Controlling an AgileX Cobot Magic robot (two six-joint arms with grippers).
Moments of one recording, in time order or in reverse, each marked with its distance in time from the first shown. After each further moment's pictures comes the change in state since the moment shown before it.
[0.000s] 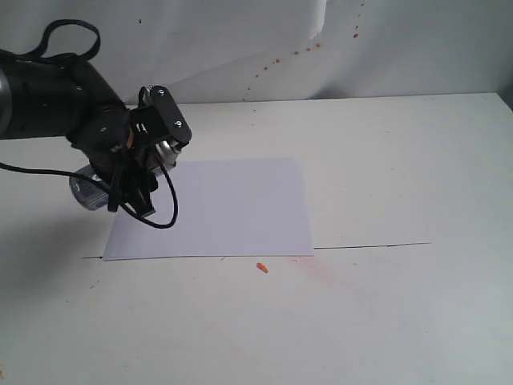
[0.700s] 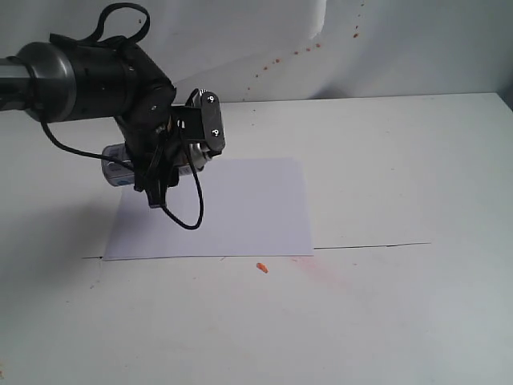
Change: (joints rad) left arm -0.052 0.126 -0.213 -0.073 0.118 0.382; right arm 0.000 0.000 0.000 0.000 0.000 0.000
